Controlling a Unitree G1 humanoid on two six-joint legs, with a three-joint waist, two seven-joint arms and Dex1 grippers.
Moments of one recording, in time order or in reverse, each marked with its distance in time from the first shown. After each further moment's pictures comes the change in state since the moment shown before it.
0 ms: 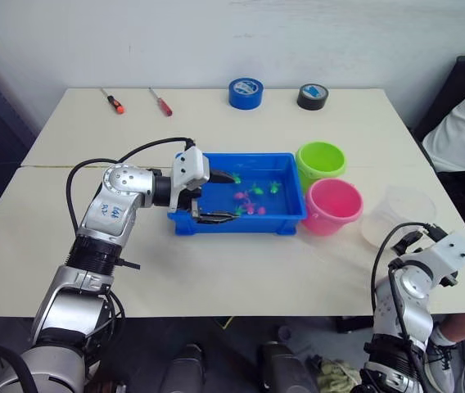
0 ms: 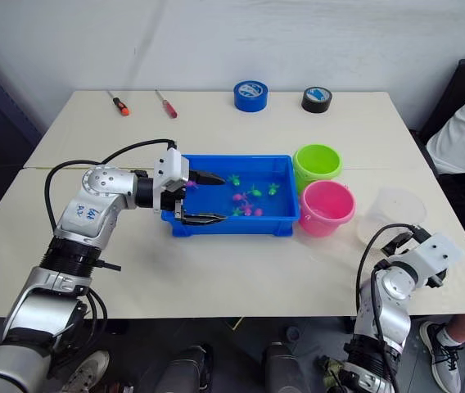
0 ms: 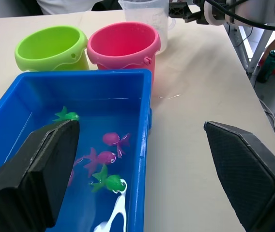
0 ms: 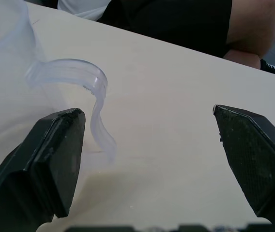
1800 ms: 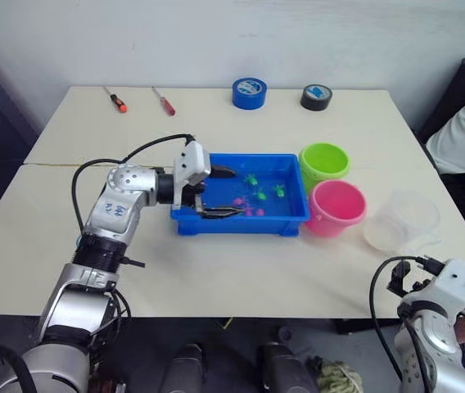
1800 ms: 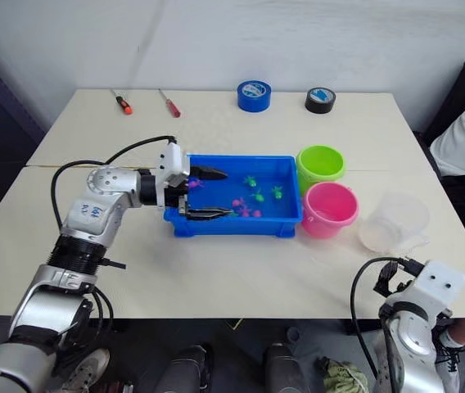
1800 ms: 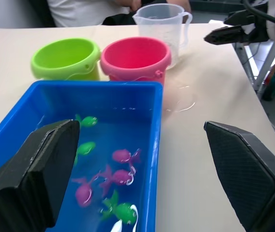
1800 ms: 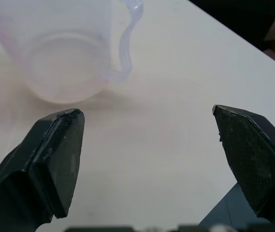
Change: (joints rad) left arm -0.023 -0.052 -0.006 0.074 -0.027 -0.039 0.010; right arm 0.379 0.055 0.082 -0.568 0.005 0.411 0.218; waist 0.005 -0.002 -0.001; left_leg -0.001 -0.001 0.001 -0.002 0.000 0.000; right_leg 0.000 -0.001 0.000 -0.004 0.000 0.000
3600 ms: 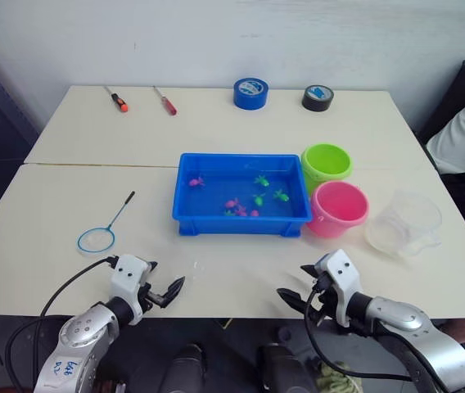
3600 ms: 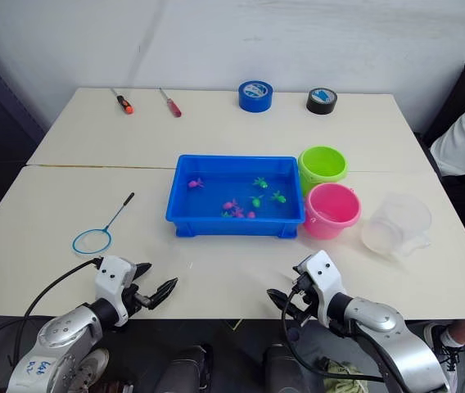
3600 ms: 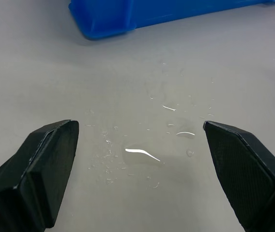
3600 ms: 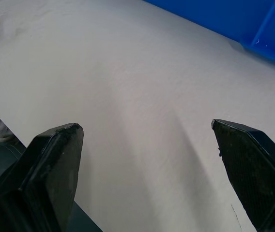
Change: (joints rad) left arm 1.070 -0.059 0.293 -0.748 -0.025 0.332 0.710; right arm 0.026 -0.571 0.514 -0.023 0.195 0.103 0.821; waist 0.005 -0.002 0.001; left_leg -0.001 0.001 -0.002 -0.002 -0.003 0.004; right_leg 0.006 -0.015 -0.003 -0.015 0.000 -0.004
